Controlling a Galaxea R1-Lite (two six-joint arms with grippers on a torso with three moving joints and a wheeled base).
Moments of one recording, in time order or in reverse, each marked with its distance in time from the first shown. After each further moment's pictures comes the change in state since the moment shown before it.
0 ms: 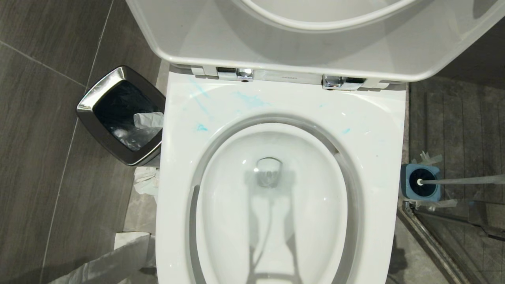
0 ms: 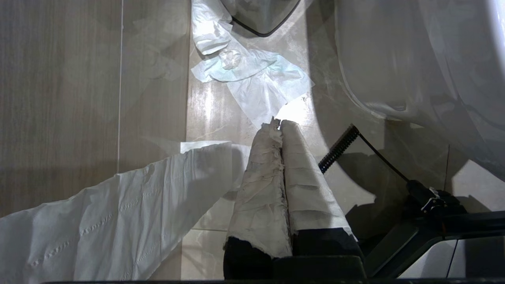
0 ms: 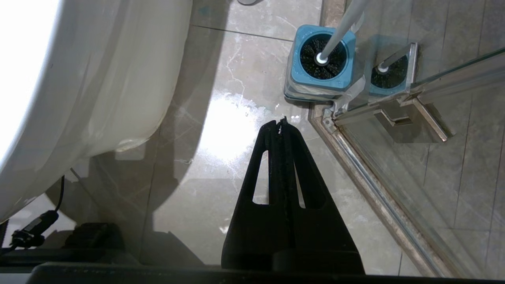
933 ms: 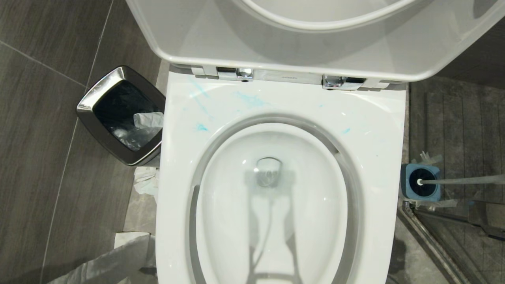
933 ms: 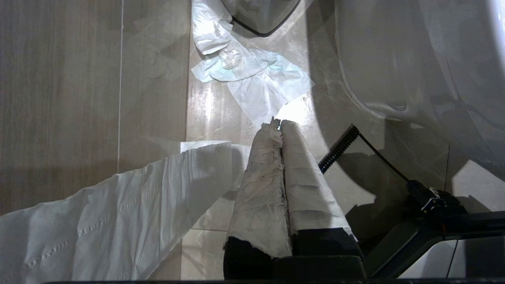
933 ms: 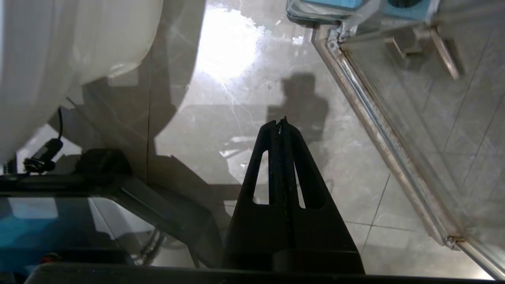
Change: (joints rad) left arm 0.000 0.000 0.000 0.000 0.001 0.000; right arm 0.000 0.194 -0.246 0.383 -0.004 -0.001
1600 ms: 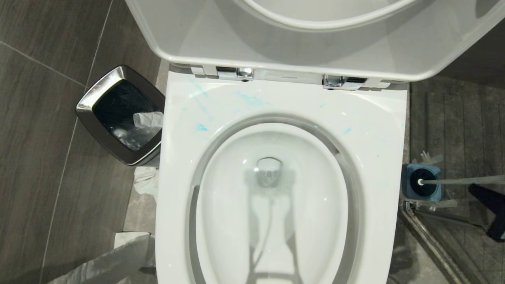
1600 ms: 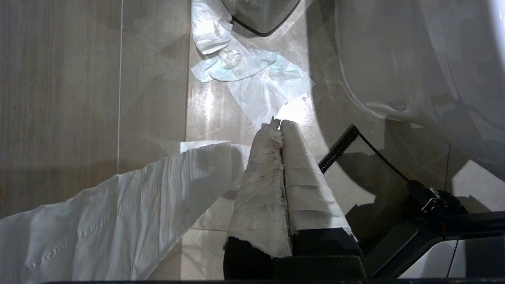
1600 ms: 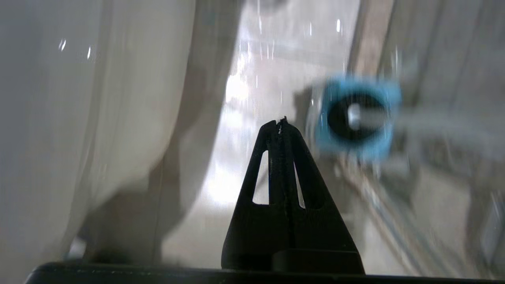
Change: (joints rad) left arm 0.000 0.000 0.000 0.000 0.000 -0.001; right arm -0.001 0.853 -0.067 -0.919 0.063 0.000
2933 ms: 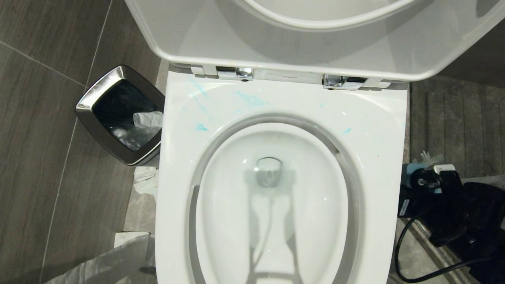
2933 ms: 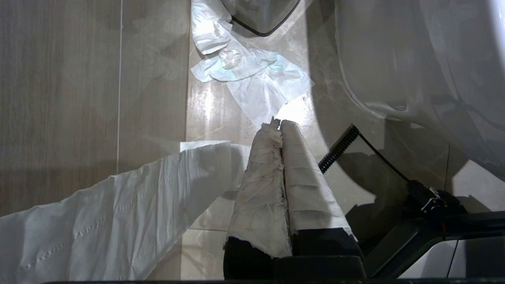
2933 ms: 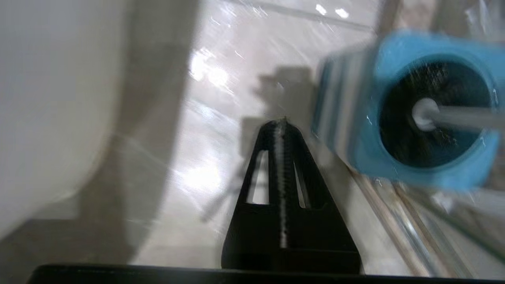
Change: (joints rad) left arm 0.000 0.000 0.000 0.000 -0.001 0.000; right arm 0.070 0.905 0.080 -0.925 -0.131 -0.039
